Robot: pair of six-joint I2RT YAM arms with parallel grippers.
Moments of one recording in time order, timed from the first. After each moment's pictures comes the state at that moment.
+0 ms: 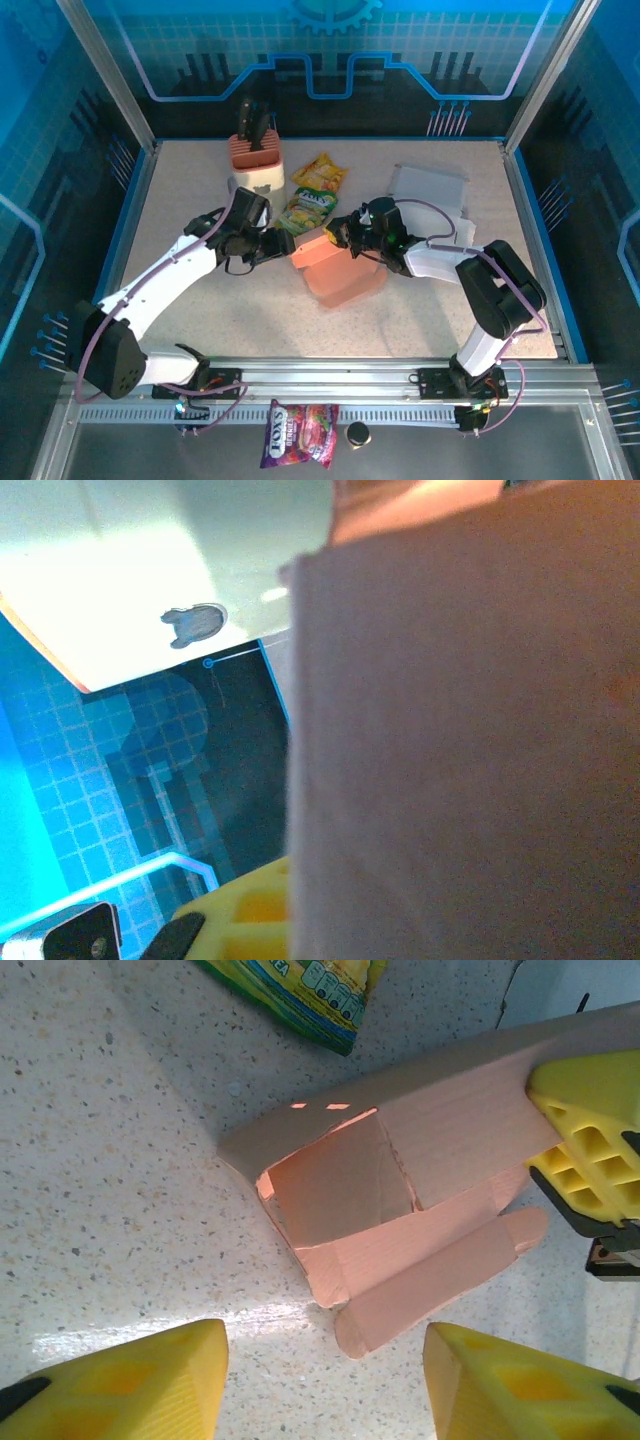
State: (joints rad) left arm -0.45 1.33 1.06 -0.76 0.19 -0.71; right arm 0.54 1.69 0.83 0.43 -0.45 1.53
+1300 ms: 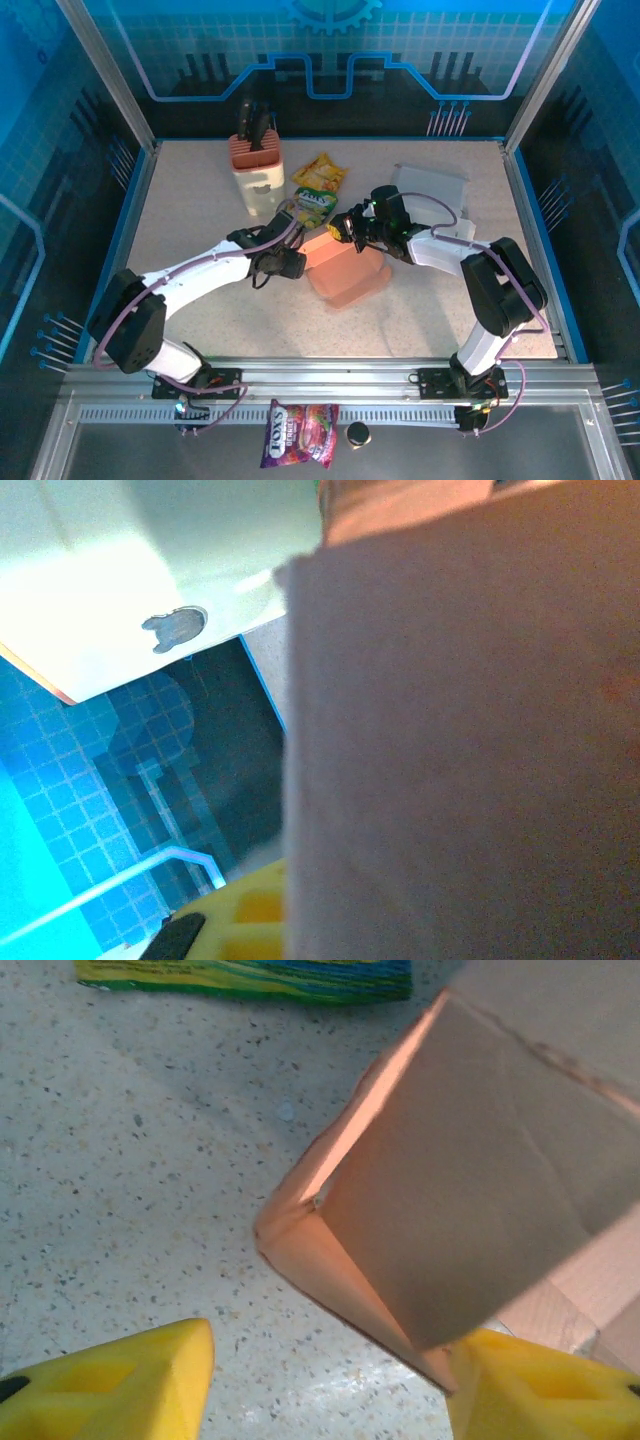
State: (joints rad) left arm -0.64 1.49 0.97 -0.62 -0.17 -0.39; right arm 0.49 1.70 0.93 0.22 -0.56 1.52
